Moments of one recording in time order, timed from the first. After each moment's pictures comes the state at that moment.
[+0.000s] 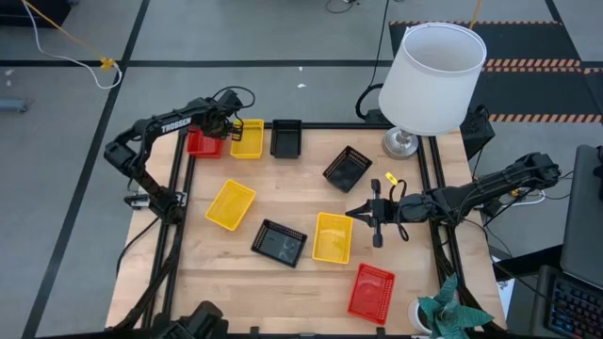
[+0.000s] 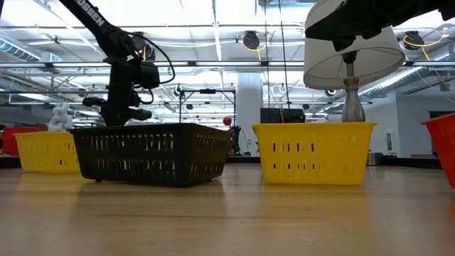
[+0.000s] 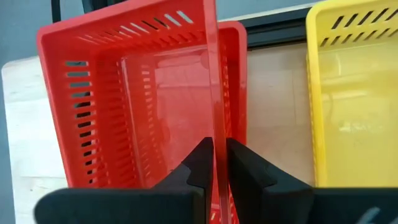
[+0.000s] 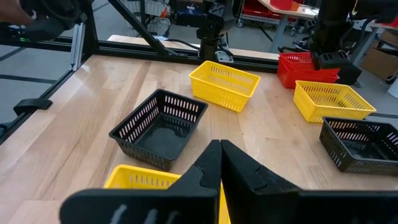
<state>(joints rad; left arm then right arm) 0.95 1.62 1.09 -0.84 -0.37 -0.47 0.28 0.97 0.50 0.16 0.31 0.02</state>
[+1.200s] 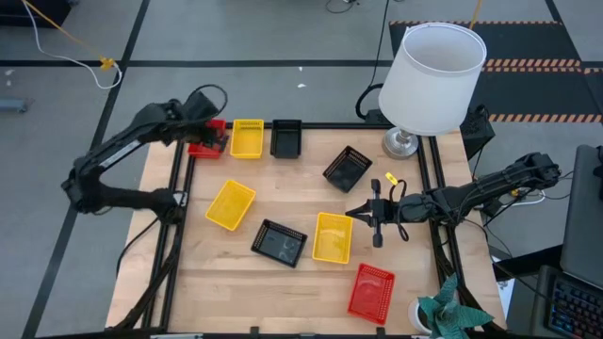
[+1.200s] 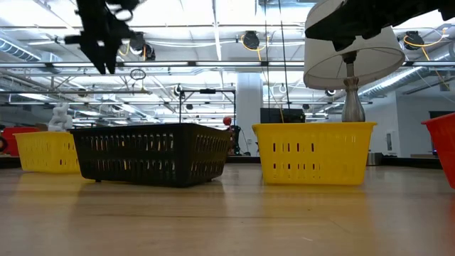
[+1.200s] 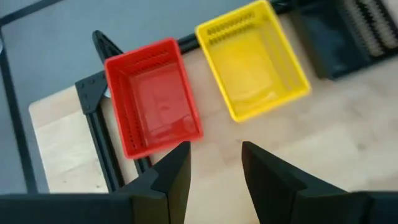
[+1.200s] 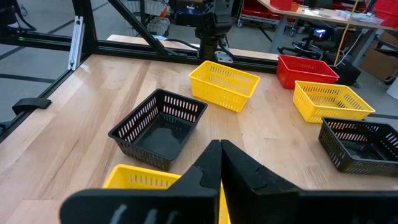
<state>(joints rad) 0.67 1.14 1.27 -1.29 -0.29 -0.43 0.28 0.97 0.50 0.16 0.31 0.02</state>
